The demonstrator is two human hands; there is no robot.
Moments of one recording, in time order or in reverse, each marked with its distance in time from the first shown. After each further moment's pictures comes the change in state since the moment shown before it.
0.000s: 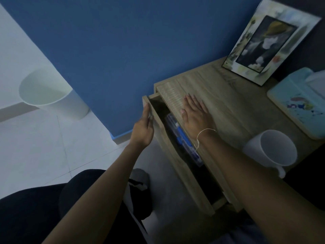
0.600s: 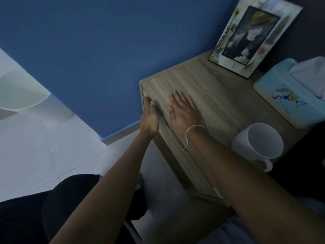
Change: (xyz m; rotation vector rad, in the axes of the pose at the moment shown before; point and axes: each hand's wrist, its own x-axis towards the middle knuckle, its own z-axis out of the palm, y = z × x) left_hand 0.031 0.050 0.047 -0.396 0.018 -0.160; right_hand -0.001 -0.003 -0.001 0.012 0.044 0.005
